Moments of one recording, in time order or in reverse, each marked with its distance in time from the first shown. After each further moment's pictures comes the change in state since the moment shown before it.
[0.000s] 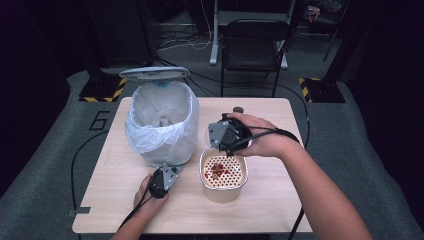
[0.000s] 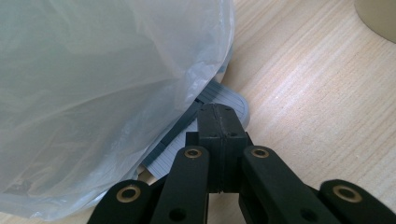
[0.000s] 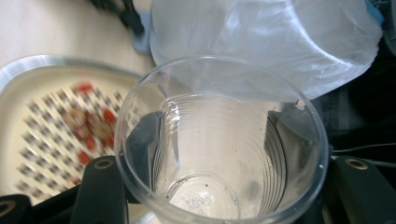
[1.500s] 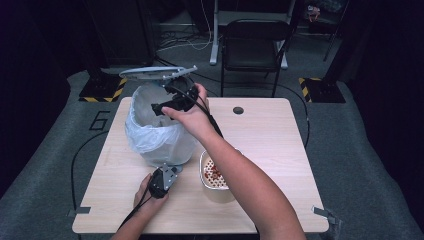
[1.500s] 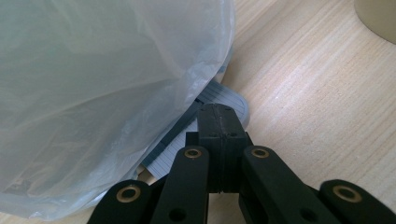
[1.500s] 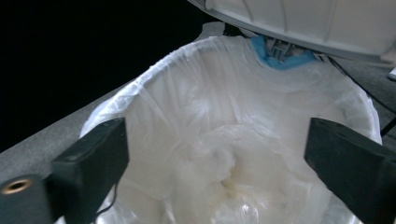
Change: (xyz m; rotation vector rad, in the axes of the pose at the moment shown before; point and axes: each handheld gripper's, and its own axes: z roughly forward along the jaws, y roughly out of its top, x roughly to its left) left arm 0.001 0.000 -0.001 0.006 -0.007 -0.001; right arm -0.085 0.091 0.083 -0.308 -0.049 1.075
